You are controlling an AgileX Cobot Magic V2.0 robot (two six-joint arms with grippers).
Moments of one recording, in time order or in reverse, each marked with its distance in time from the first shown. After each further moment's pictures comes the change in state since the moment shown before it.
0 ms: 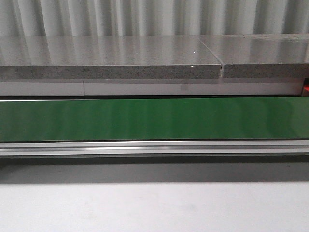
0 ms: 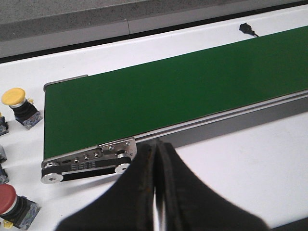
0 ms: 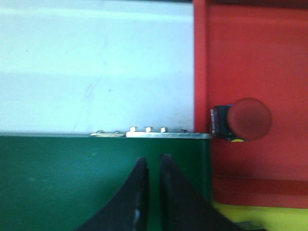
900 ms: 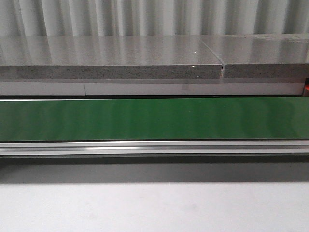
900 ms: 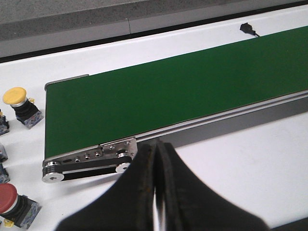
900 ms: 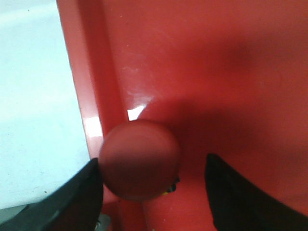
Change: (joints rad) left arm 0.000 0.000 0.000 0.000 0.000 0.000; right arm -0.179 0.429 -0.316 -0.003 0.057 0.088
